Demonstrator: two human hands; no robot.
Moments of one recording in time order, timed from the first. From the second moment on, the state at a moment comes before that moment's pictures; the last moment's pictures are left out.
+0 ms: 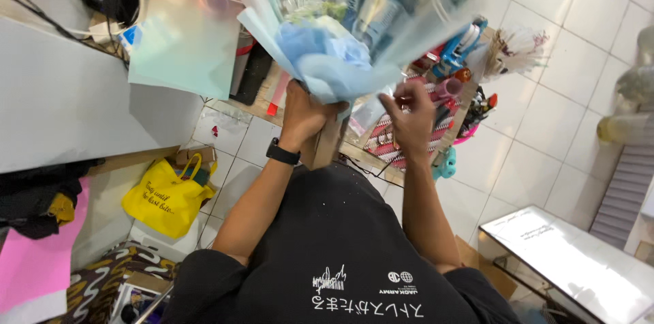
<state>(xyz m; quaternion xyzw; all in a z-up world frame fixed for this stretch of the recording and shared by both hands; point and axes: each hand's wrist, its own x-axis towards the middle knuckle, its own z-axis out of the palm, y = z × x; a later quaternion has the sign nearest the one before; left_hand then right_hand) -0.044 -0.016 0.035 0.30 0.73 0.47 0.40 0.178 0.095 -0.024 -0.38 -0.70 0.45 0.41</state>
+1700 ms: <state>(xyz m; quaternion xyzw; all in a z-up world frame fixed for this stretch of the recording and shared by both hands) -0.033 -0.035 -0.050 0.52 0.84 0.07 -0.09 0.106 0.132 0.057 -0.18 -0.86 0.46 -0.14</state>
